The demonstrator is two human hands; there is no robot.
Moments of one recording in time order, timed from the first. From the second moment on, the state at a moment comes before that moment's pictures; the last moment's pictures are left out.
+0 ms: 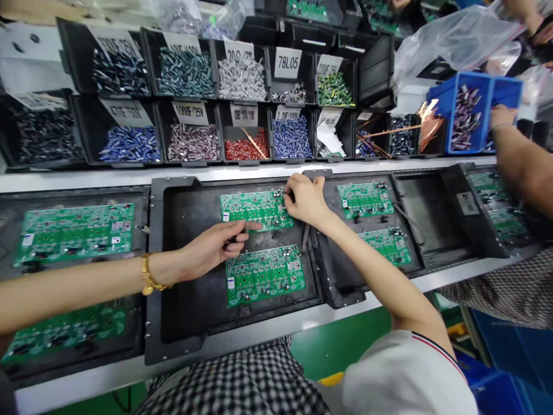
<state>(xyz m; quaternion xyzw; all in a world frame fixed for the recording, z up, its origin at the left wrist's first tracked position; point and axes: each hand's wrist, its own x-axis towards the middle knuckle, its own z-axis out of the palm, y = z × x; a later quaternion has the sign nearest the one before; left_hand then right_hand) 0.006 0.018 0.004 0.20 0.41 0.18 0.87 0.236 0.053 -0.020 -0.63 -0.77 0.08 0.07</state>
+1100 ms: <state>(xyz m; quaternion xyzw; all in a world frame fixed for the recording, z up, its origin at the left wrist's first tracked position) -0.008 0.000 0.000 0.17 0.47 0.21 0.84 0.181 0.022 0.018 -0.57 -0.78 0.22 0.16</state>
